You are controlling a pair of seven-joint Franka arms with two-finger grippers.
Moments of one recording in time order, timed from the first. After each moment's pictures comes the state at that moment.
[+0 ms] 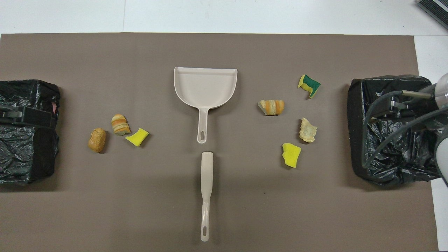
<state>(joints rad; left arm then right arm) 0.07 -0.07 -0.17 -1.55 -0.03 1.51 0.02 -0.04 0.01 0.12 -1.52 -0.04 1.47 0.31</state>
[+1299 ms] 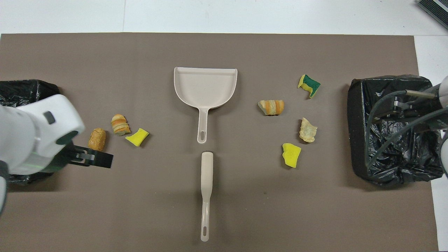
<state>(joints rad) -0.12 -0.22 -0.20 -1.87 -0.07 1.58 -0.09 -0.05 0.01 0.11 -1.52 -0.04 1.46 0.31</state>
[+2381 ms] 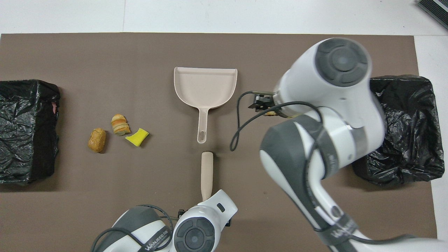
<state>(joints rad) -0.72 -0.13 -0.21 -2.38 -0.11 2.21 -0.69 0.33 0.29 0.13 -1.53 -0.03 1.85 0.65</state>
